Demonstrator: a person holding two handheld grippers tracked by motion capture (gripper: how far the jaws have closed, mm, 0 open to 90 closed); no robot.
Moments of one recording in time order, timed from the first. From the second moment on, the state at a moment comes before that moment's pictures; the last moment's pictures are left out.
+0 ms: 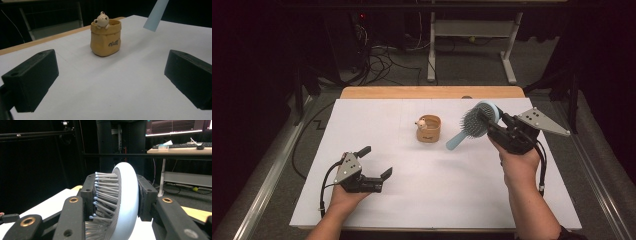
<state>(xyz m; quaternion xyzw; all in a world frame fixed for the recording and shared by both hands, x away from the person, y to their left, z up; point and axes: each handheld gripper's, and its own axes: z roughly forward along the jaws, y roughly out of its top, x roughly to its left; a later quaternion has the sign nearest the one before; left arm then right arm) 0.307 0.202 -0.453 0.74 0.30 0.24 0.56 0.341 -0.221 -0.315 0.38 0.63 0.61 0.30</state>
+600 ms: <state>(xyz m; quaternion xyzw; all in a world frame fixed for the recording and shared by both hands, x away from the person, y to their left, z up) 0.306 0.202 -0.454 0.74 0.30 0.24 0.56 0.348 -0.203 -0.290 0.36 0.63 0.61 0.31</state>
